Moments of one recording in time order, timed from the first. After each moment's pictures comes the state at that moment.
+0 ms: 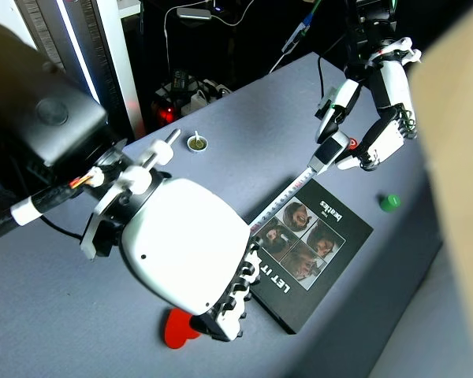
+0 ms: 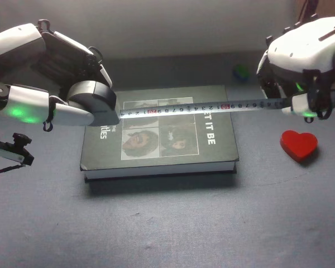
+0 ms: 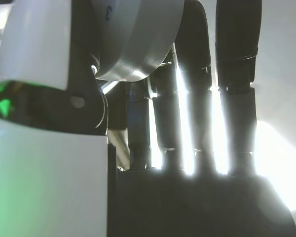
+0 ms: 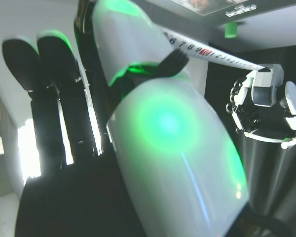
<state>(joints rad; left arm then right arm) 0.75 -0.88 1.27 0.34 -0.76 -0.17 -0.11 -0.99 0.85 1.91 0.59 -2.96</state>
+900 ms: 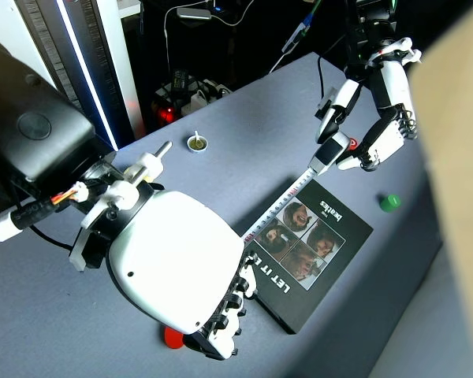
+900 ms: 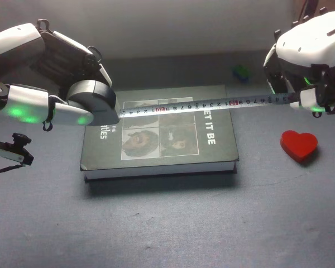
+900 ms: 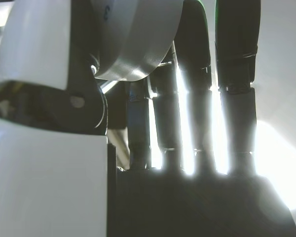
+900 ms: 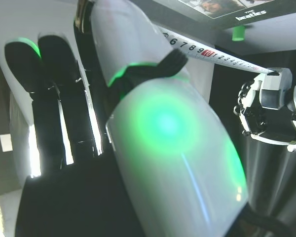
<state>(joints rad) 0.75 -0.88 1.27 0.34 -0.75 -0.17 -0.10 -0.98 0.85 1.91 0.60 -2.98</state>
